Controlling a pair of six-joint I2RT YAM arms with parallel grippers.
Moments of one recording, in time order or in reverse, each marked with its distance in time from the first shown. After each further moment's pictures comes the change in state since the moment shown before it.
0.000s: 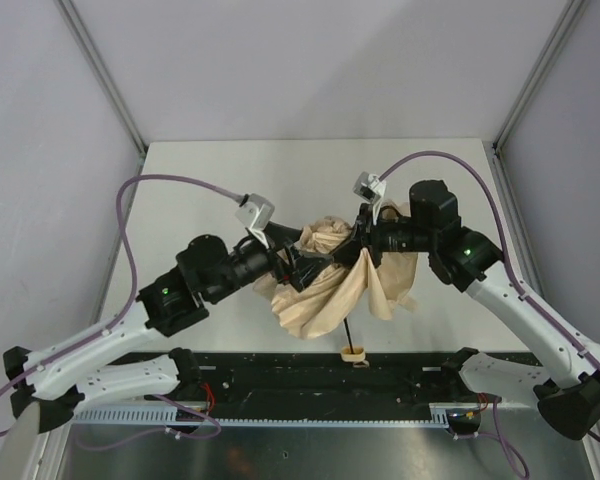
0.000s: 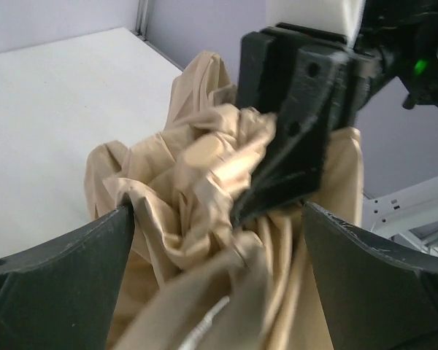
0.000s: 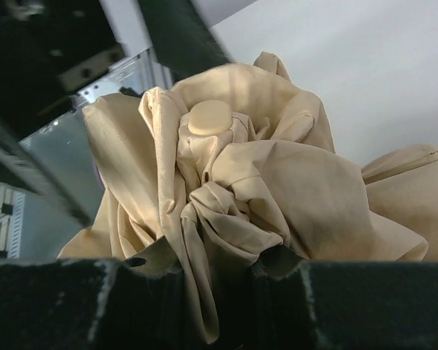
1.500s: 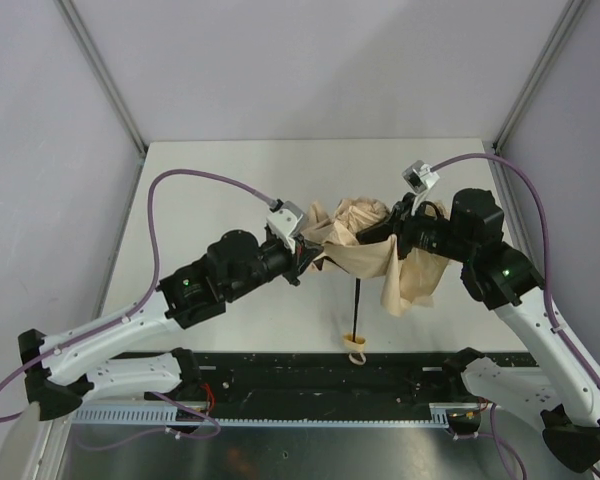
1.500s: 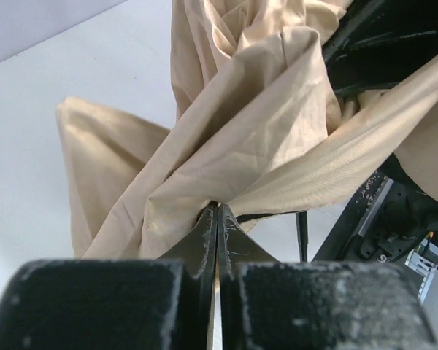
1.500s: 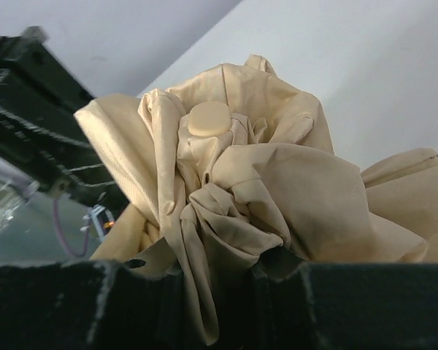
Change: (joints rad) left arm -0.016 0.151 0.053 -0.088 -0.066 0.207; right arm -0.106 -0.175 -0.017 -0.051 0.254 0.126
